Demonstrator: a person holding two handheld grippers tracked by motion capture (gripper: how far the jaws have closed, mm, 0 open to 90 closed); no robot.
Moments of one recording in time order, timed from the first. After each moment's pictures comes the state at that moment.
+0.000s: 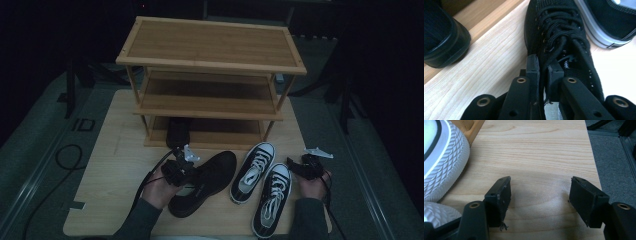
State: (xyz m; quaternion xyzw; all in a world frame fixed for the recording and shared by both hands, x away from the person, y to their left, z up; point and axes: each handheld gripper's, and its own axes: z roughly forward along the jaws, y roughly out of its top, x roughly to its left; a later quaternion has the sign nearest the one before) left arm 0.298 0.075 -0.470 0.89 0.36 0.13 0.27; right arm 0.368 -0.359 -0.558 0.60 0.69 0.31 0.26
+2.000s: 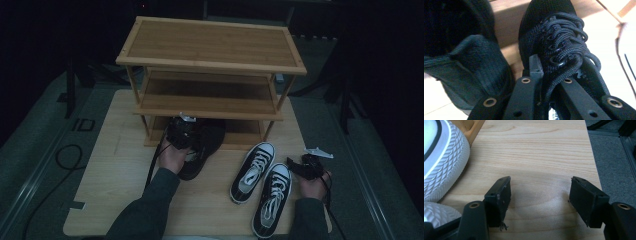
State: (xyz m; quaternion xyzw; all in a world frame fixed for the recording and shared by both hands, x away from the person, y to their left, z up) left arm 0.399 0.079 -0.472 0.77 0.51 0.17 0.33; right arm 0.368 -0.360 -0.558 0.60 0.69 0.31 0.26
